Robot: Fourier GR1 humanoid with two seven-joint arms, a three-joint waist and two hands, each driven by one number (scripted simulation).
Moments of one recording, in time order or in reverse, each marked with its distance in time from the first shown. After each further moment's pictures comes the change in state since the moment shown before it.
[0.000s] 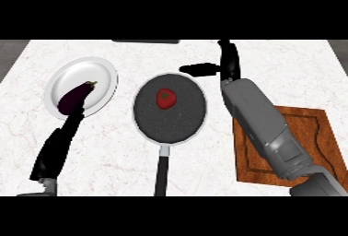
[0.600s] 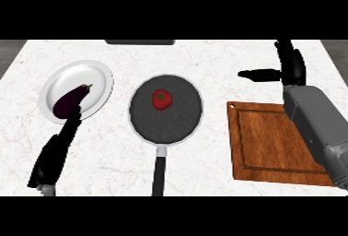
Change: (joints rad) left arm 0.046 -0.015 0.014 -0.009 -0.012 0.005 -0.016; right arm 0.145 -0.278 -0.107 0.034 -0.012 0.276 -0.218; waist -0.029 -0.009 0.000
